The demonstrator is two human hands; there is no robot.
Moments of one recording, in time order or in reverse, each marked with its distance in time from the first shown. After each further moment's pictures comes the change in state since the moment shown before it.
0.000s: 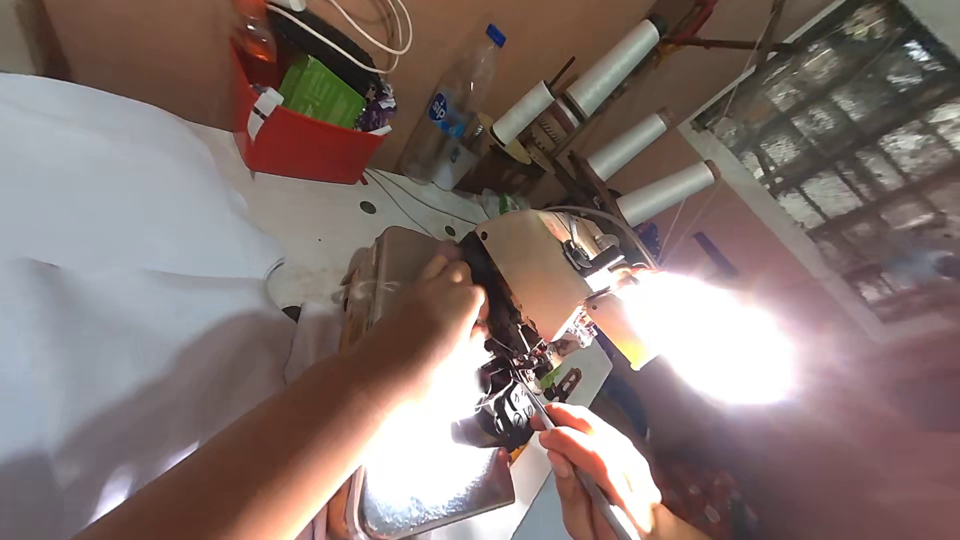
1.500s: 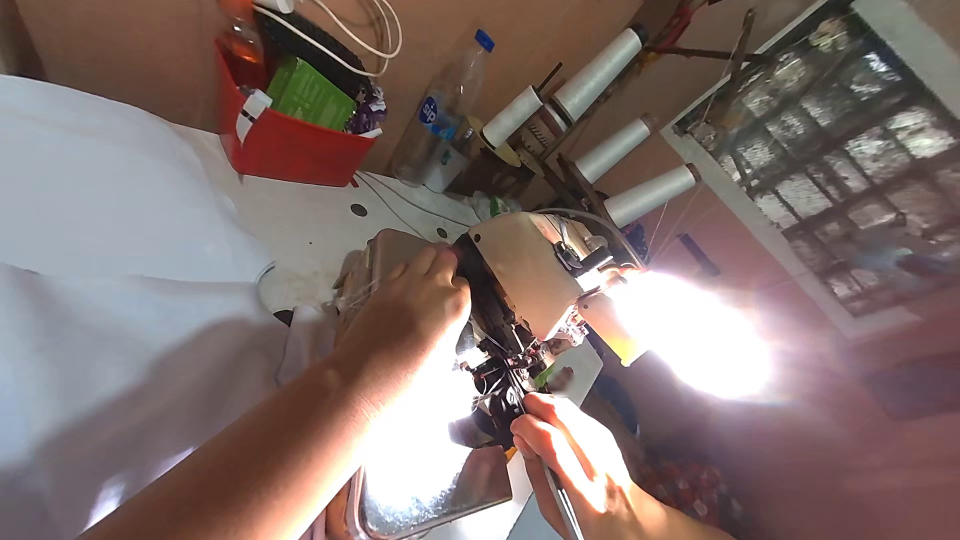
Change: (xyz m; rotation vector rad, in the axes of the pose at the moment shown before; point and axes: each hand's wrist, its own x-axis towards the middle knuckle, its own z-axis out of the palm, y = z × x) left_hand 0.002 -0.010 0.010 0.361 0.089 0.052; right_hand 0.015 -0.002 0.003 -0.206 -0.130 -0.099
